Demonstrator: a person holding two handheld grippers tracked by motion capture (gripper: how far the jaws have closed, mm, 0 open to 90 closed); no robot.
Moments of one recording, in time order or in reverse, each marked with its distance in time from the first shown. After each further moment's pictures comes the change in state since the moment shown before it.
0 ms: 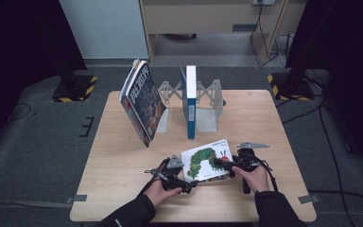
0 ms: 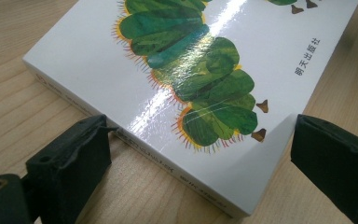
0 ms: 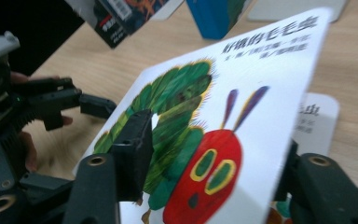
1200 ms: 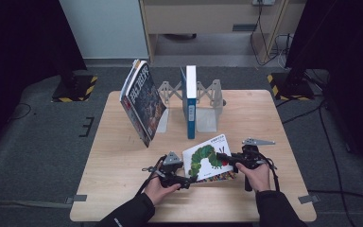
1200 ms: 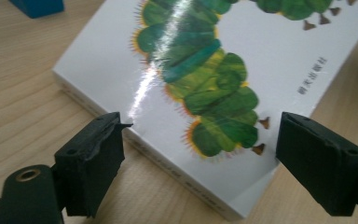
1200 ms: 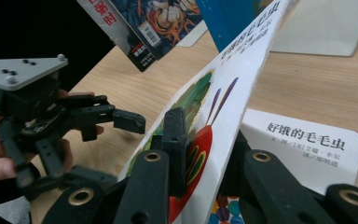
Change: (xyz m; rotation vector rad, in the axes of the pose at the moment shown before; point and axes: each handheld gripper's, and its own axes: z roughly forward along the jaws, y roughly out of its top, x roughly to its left) left arm 0.006 0.007 -0.009 -0.061 -0.019 -0.052; right arm 0.005 0.014 -0.018 -0.069 0.090 0.009
